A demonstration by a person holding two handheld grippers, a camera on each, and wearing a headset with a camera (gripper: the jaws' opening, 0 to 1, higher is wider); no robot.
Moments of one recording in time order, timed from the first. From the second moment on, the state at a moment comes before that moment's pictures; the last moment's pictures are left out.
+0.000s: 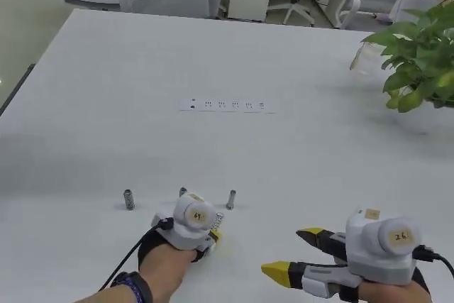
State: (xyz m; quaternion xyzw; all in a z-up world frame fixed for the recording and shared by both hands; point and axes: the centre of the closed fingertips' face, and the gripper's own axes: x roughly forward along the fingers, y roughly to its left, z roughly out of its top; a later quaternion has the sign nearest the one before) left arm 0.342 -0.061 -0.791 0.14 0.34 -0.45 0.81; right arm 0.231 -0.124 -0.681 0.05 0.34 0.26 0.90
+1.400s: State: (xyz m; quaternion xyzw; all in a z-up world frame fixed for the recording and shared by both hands) left arm 0.349 -0.045 -0.792 0.16 0.35 -0.46 0.80; right arm 0.229 -0.120 -0.682 0.05 0.34 0.26 0.90
